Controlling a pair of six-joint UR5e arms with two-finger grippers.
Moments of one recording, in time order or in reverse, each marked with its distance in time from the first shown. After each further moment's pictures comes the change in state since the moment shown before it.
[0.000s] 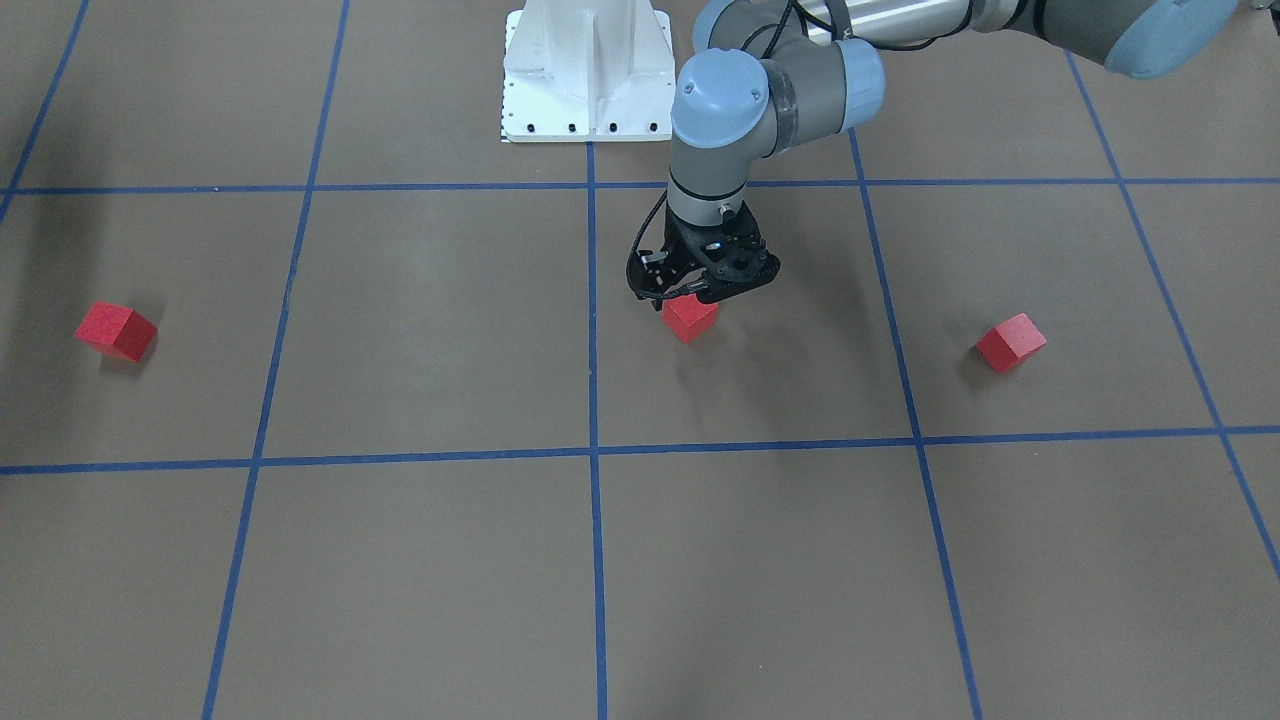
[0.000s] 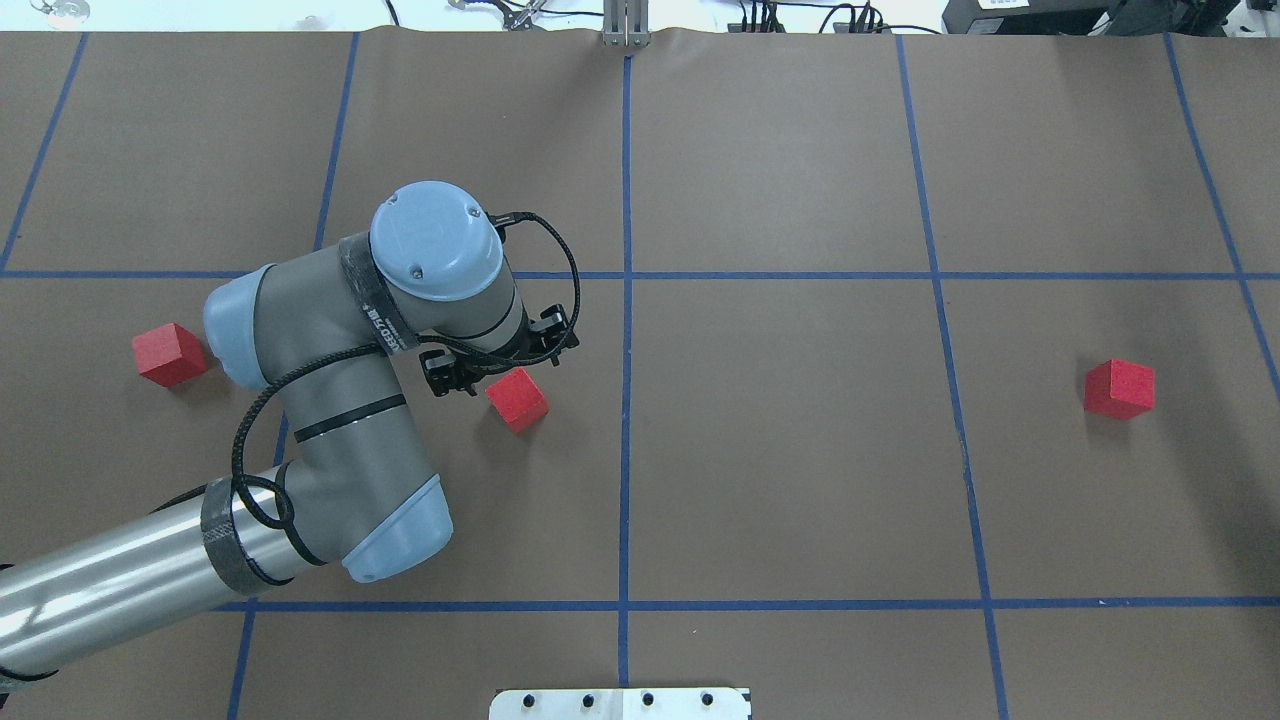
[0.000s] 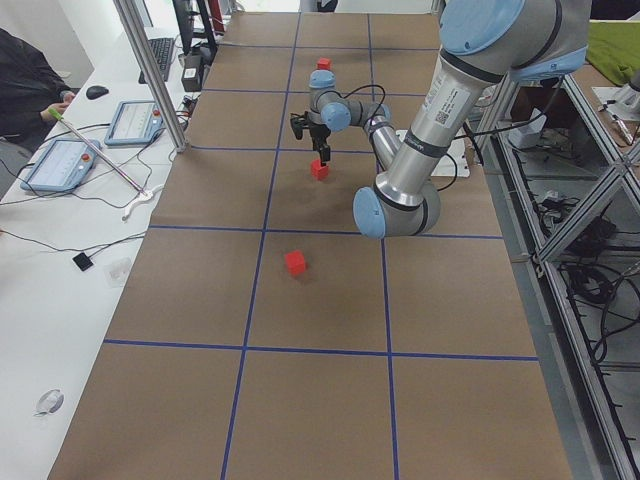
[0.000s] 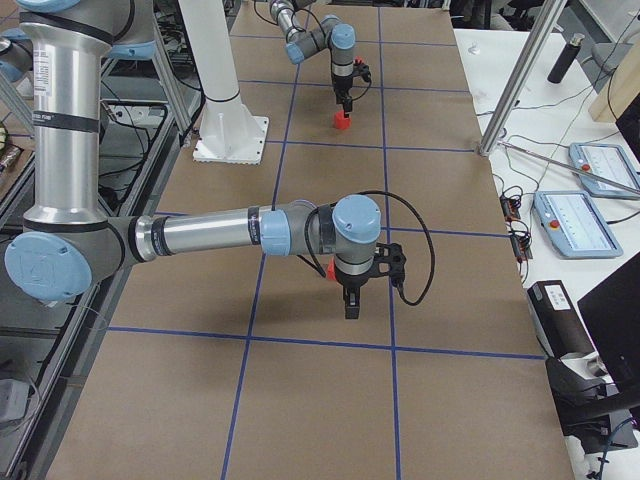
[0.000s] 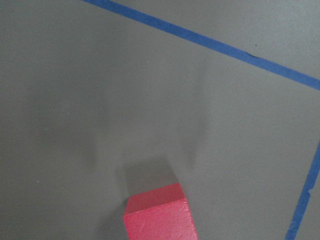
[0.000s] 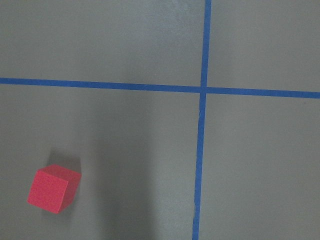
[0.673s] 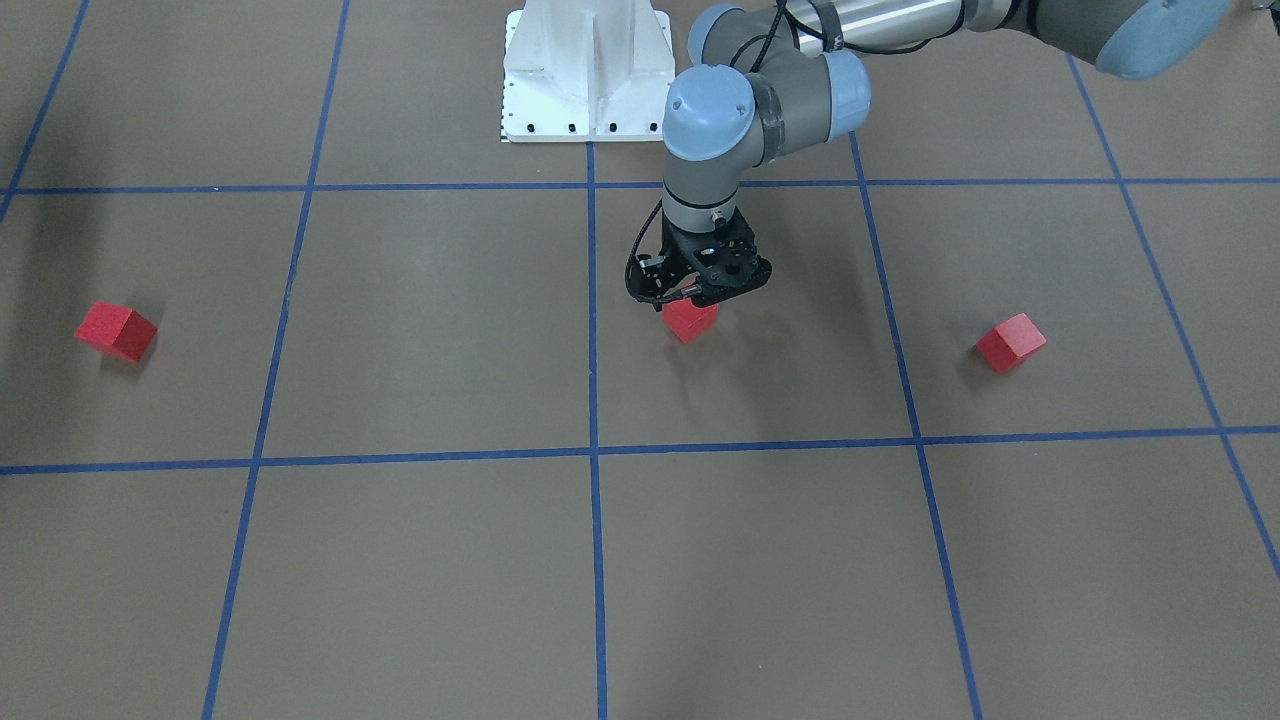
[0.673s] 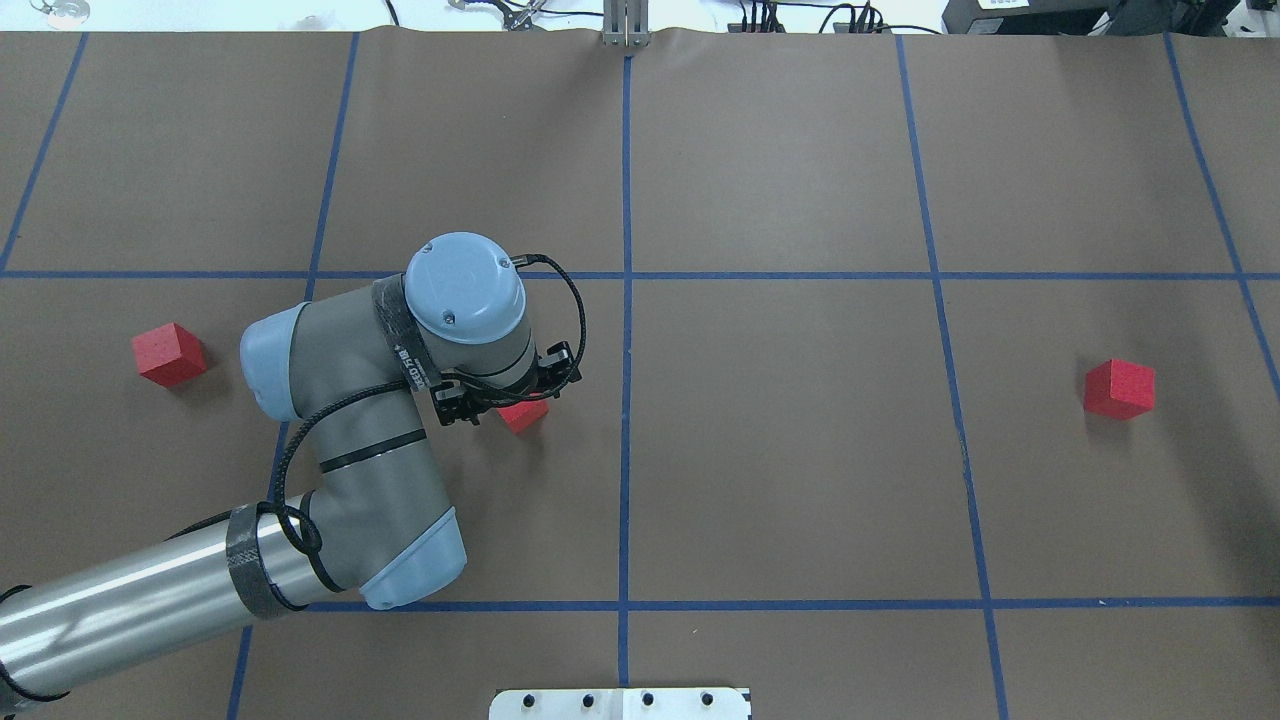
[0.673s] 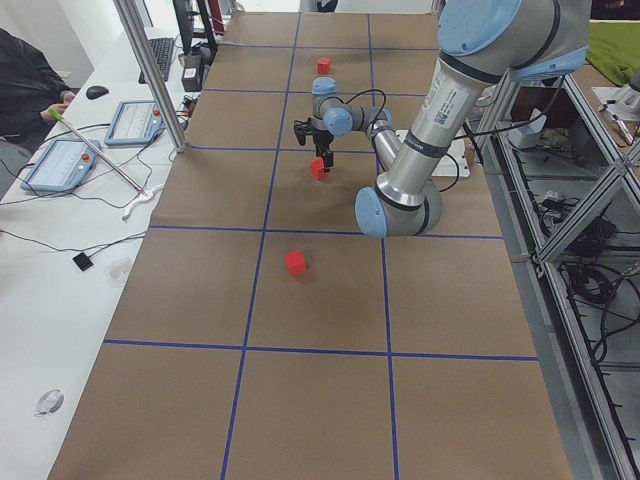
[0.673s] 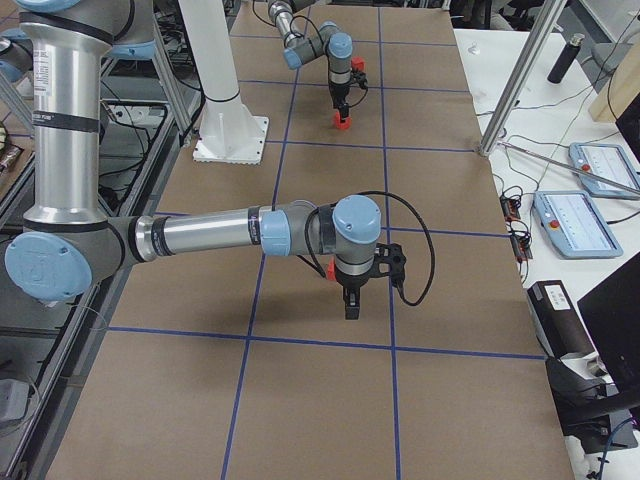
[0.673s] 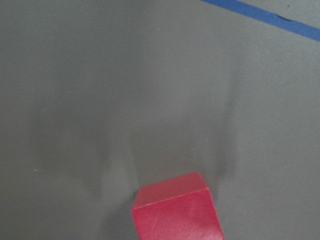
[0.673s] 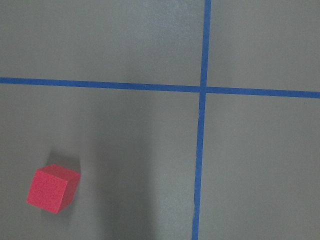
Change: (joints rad) left arm 0.019 0.001 0.034 -0.006 0.007 -0.001; right arm 0.000 0.000 -0.001 0.000 -0.001 -0.001
